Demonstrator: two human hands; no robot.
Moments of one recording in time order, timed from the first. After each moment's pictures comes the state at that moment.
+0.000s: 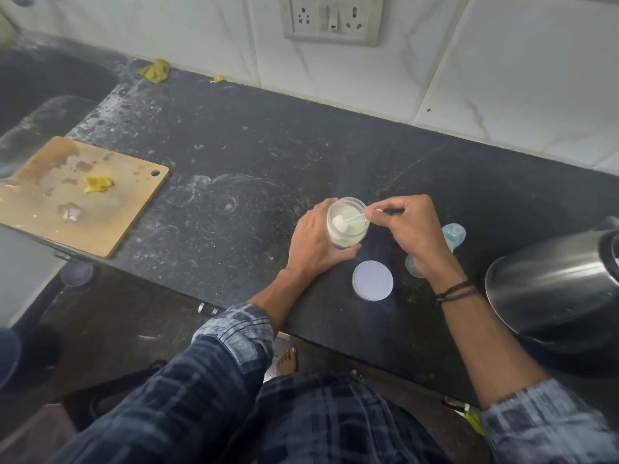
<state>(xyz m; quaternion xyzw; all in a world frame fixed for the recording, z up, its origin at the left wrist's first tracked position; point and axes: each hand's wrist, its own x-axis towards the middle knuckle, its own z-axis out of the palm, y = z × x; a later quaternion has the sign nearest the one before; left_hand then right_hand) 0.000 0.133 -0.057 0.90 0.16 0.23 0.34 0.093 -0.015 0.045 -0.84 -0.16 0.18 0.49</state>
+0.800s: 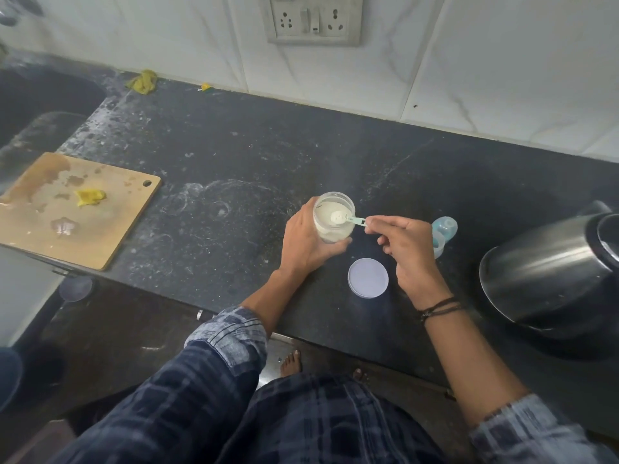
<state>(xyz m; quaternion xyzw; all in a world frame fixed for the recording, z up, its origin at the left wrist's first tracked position) 0.002 0.137 -0.055 0.88 0.19 0.21 0.37 0.063 -0.030 0.024 -0.74 0.03 0.20 0.64</state>
